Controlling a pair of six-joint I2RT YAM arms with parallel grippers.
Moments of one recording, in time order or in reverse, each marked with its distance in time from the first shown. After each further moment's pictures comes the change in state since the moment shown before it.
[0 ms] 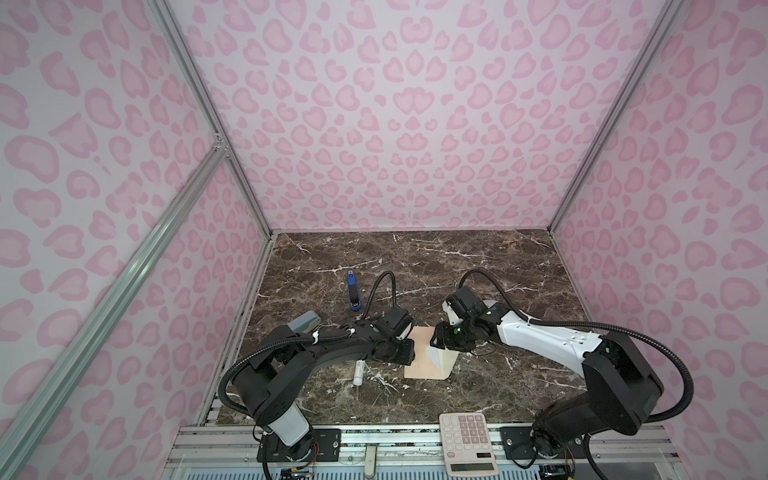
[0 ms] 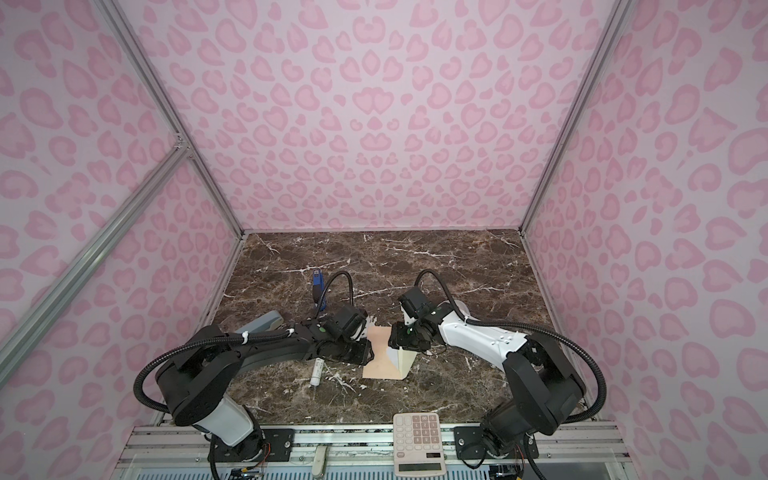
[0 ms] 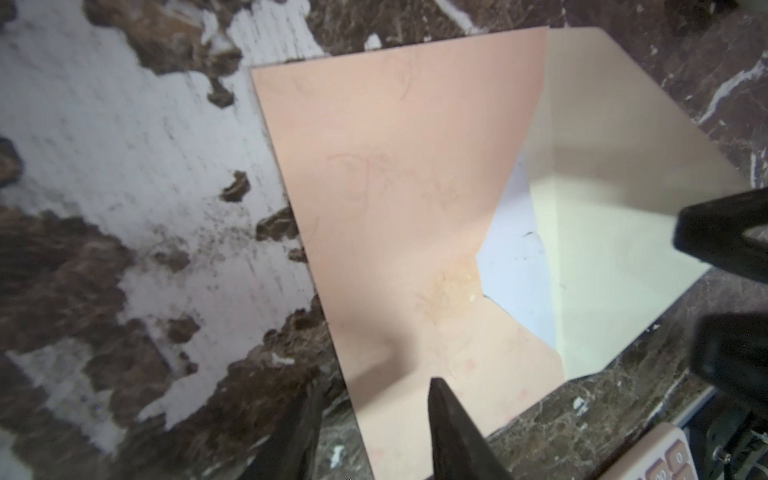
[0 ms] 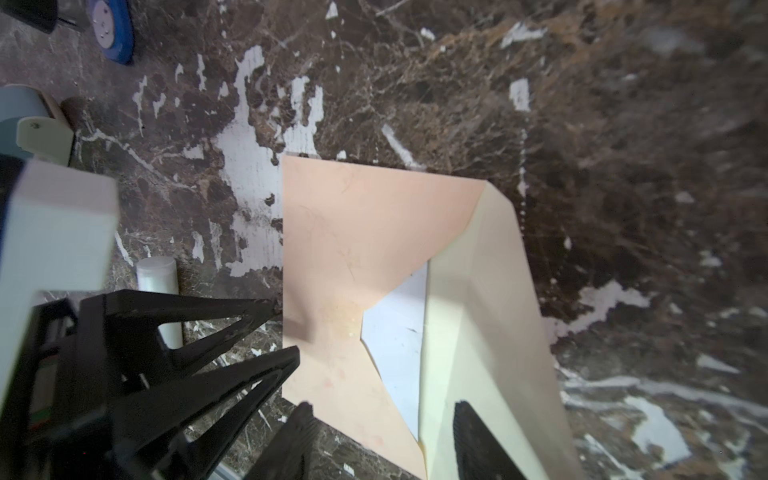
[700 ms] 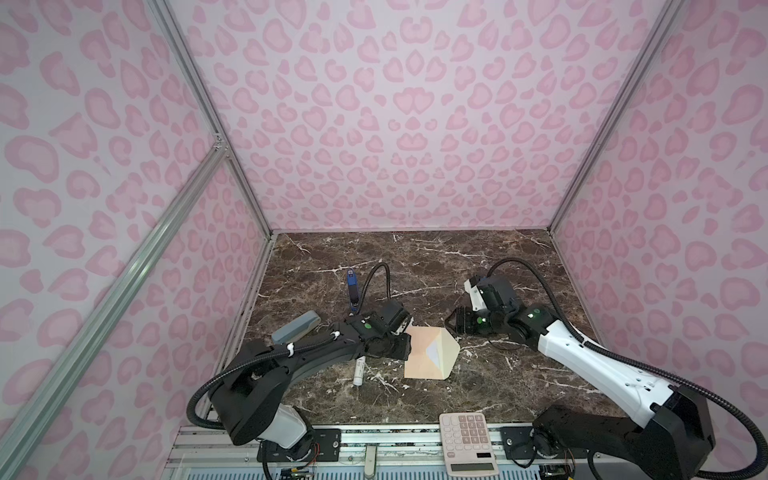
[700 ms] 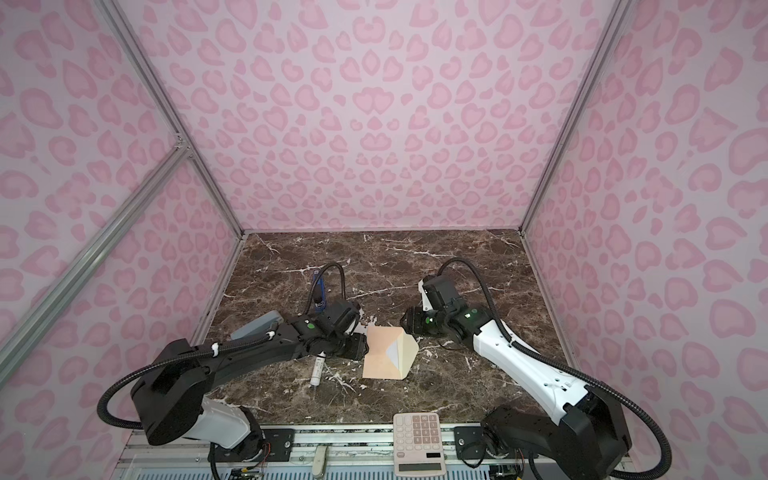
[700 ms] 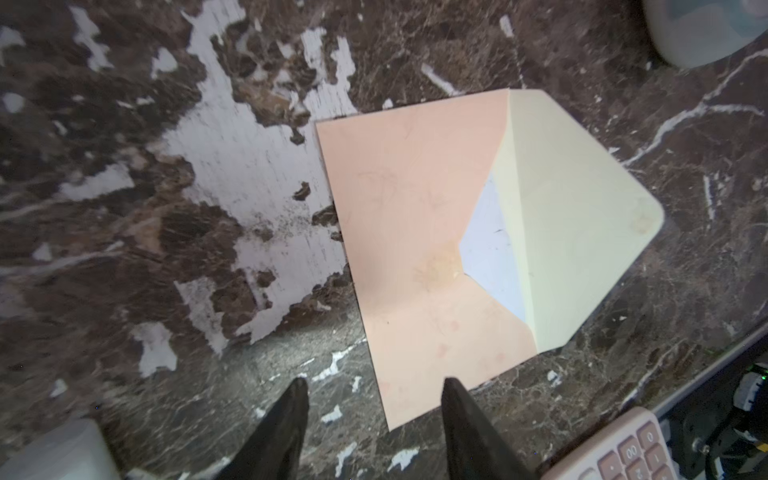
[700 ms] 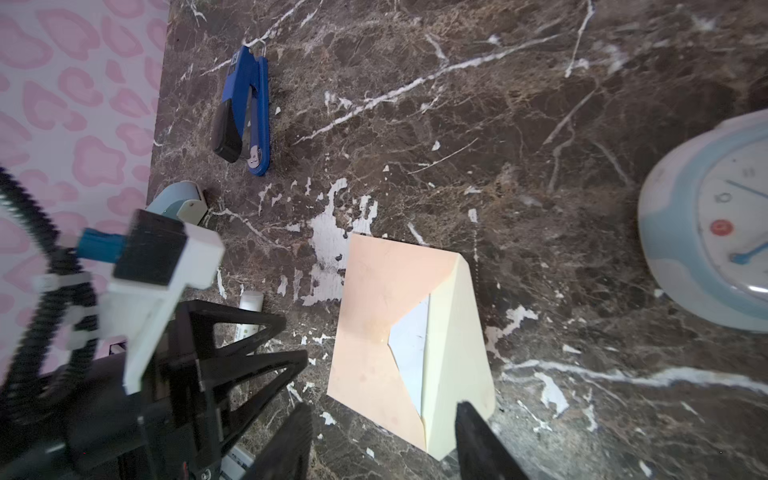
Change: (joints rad) left arm 0.000 -0.167 0.051 -0.163 -0.095 0.000; right arm -0.085 -0.312 -0.012 -0.055 0.053 -0.053
